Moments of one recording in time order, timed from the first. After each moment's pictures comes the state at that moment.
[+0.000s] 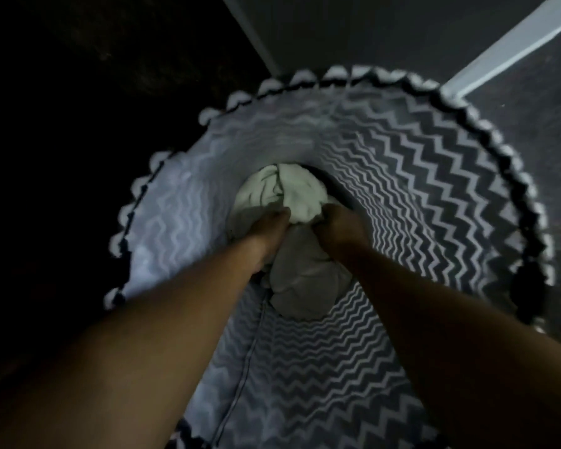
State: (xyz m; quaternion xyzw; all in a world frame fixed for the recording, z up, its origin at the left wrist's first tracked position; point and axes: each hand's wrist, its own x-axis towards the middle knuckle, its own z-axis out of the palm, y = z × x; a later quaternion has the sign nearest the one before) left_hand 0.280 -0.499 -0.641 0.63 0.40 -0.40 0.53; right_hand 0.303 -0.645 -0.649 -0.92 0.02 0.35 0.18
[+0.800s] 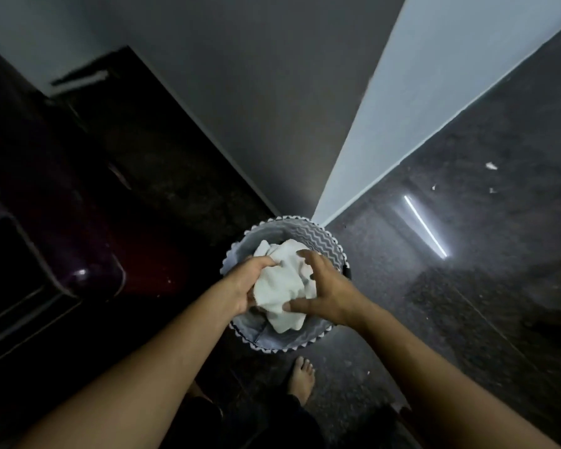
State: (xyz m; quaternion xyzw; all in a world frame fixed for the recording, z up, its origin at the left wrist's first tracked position) left_hand 0.222 -0.487 -0.235 0.52 0.39 -0.38 0.66; right_hand 0.211 -0.688 -0.227 -0.86 -0.10 0.33 0.37
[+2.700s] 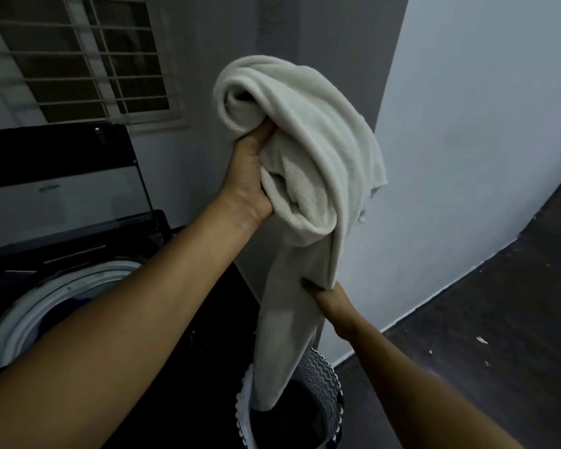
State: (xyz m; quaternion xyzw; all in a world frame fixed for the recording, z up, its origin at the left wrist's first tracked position) left_hand 0.219 -0.487 0.293 0.36 -0.10 -0.02 0.93; right_hand 0.238 -0.654 0.053 -0.77 -0.01 0.16 0.62
